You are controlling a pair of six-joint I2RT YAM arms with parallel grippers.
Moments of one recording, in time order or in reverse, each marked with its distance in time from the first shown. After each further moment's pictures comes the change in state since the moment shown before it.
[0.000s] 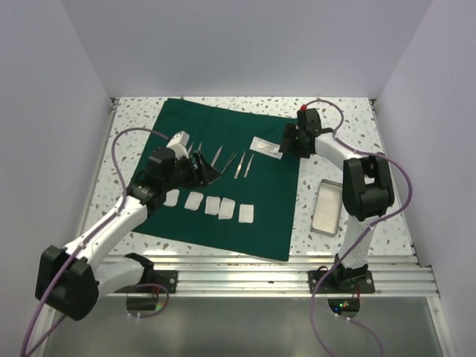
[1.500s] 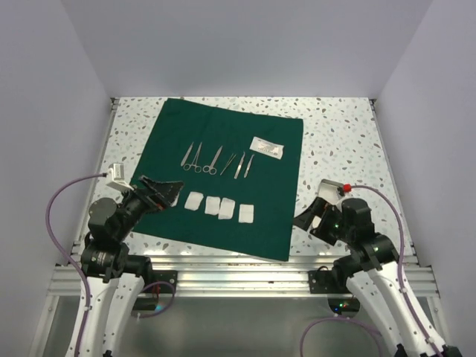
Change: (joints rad) left arm 0.285 -0.754 -0.122 -0.233 0.041 -0.132; right arm 0.055 -1.571 -0.928 -0.433 -0.235 0.375
